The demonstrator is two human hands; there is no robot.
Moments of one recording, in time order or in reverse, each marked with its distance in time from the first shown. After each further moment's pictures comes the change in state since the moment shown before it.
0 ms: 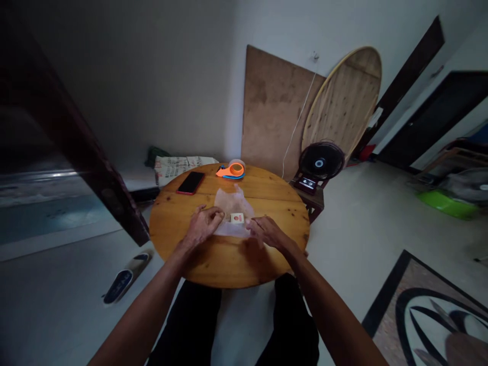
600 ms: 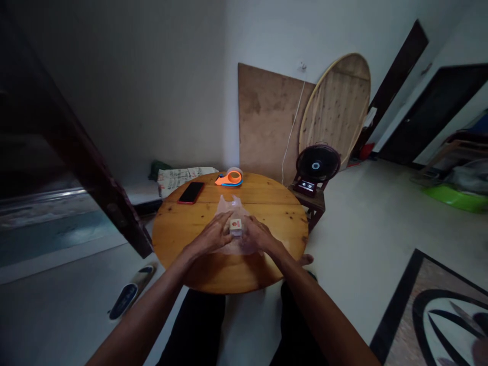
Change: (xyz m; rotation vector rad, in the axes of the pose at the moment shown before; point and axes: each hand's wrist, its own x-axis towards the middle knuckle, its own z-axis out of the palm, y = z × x) left_hand 0.004 0.025 0.010 -0.058 -0.257 0.132; right_hand 0.017 0.013 0.028 -0.202 0.134 0.055
